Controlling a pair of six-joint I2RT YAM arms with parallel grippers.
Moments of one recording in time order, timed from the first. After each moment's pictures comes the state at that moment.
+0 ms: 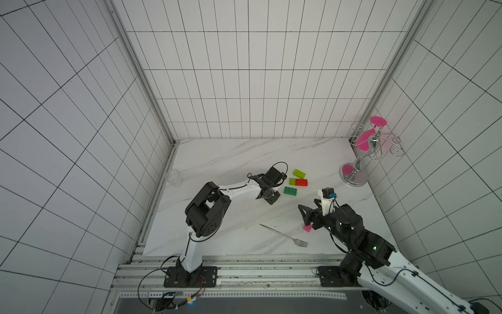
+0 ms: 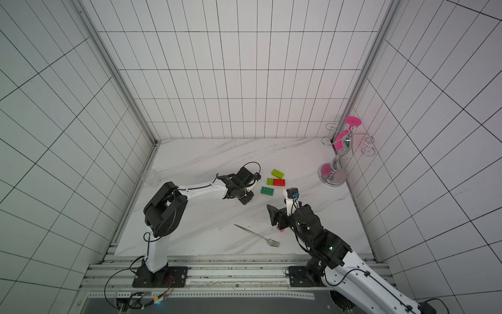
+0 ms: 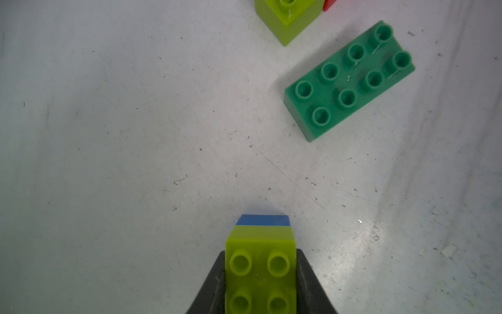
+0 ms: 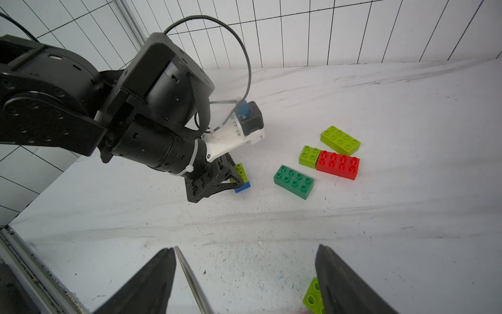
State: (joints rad) left arm -0.80 2.04 1.41 -0.47 -0.04 0.08; right arm 0.79 0.51 0.50 -0.38 0.25 0.34
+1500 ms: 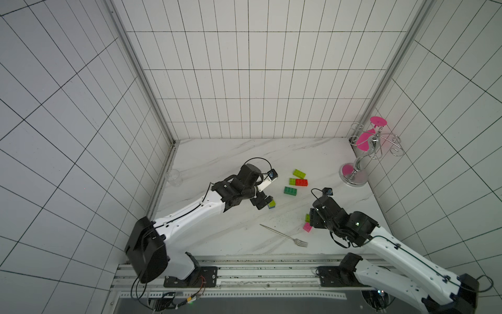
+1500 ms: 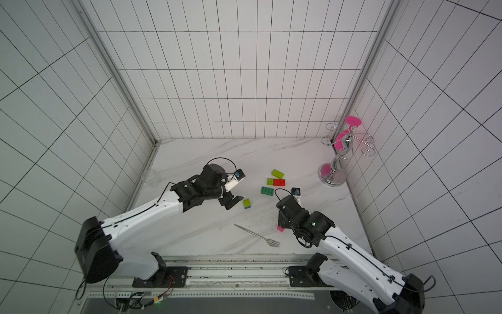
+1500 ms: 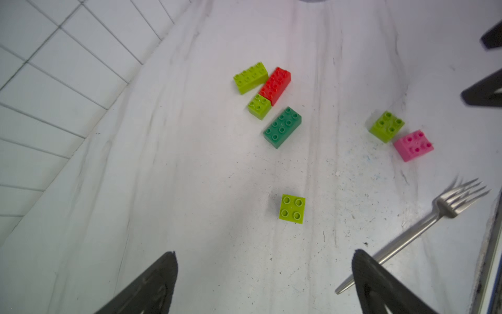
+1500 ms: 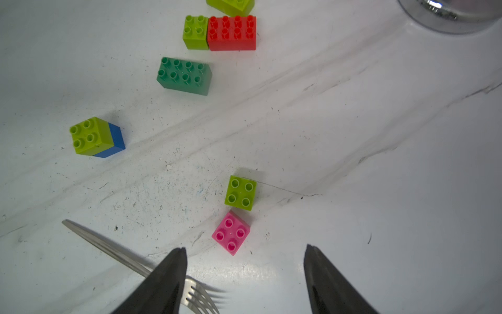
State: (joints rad) left arm -0.77 1.31 1.05 -0.40 0.01 0.22; right arm 0.74 0.89 0.72 -0.91 0.37 0.73
